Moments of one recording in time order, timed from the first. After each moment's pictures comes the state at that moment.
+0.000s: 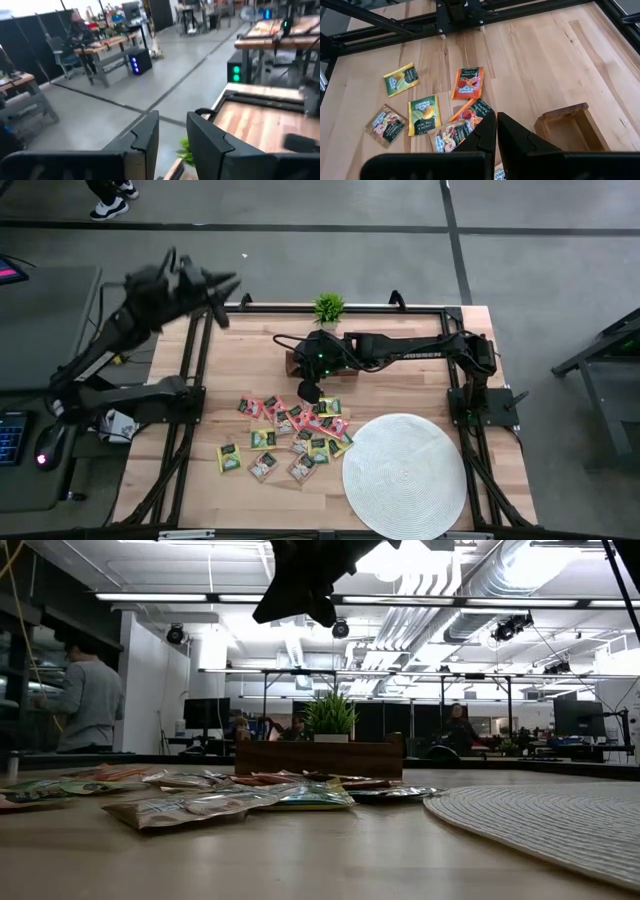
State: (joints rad) left arm 0.75 0.85 1.20 -0.43 0.08 0.23; right arm -0.07 1.91 1.67 -0.43 -0.04 0.17
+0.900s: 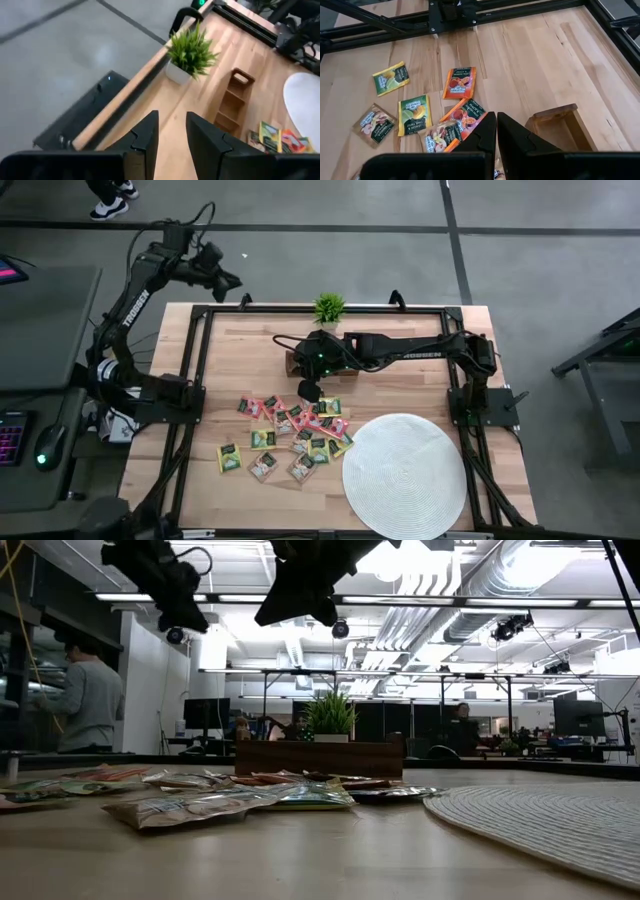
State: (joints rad) left arm 1.28 1.30 1.38 -0.94 0.67 0.39; right arm -0.07 1.91 1.67 -0.43 0.00 0.15
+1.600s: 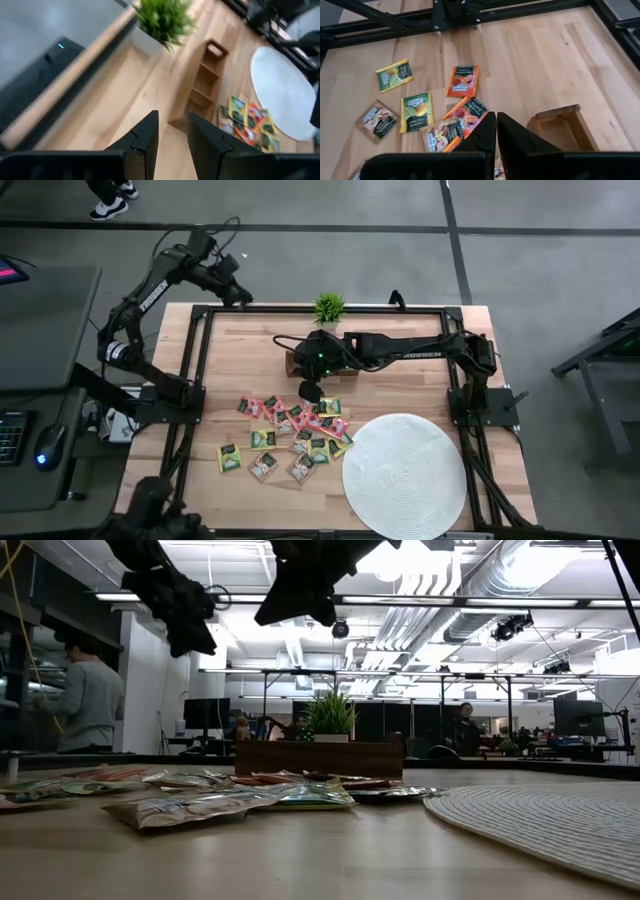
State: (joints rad) left arm 1.21 1.47 1.38 -1.04 0.75 0.45; right arm -0.07 1.91 1.67 -0.44 -0.03 0.13
